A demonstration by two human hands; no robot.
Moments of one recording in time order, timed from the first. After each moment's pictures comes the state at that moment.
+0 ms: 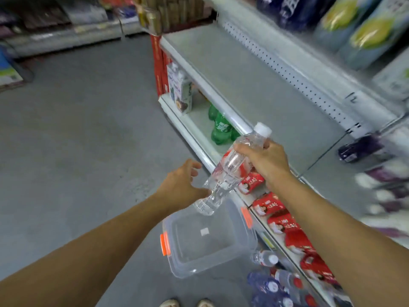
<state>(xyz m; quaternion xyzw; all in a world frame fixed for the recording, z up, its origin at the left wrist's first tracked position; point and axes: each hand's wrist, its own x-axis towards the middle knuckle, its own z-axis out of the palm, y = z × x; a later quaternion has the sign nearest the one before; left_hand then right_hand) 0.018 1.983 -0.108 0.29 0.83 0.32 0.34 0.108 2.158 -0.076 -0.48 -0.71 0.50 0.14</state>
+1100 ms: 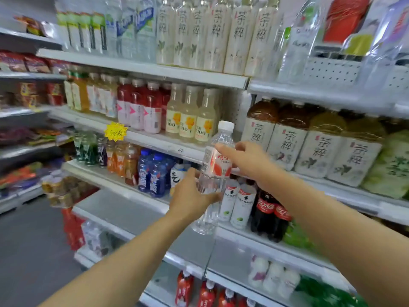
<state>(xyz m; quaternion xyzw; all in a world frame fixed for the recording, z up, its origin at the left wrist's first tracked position) 0.140 2.064 0.308 0.51 0.67 0.49 0.22 0.262 2.120 0.396 -0.48 -0.76 0.29 0.32</state>
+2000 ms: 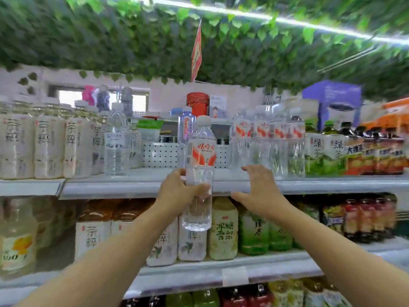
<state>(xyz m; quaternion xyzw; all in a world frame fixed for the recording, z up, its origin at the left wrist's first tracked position) 0.426 2.188 0.528 0.67 0.43 0.52 0.32 0.616 2.162 0.530 -0.63 -0.69 -0.09 0.36</state>
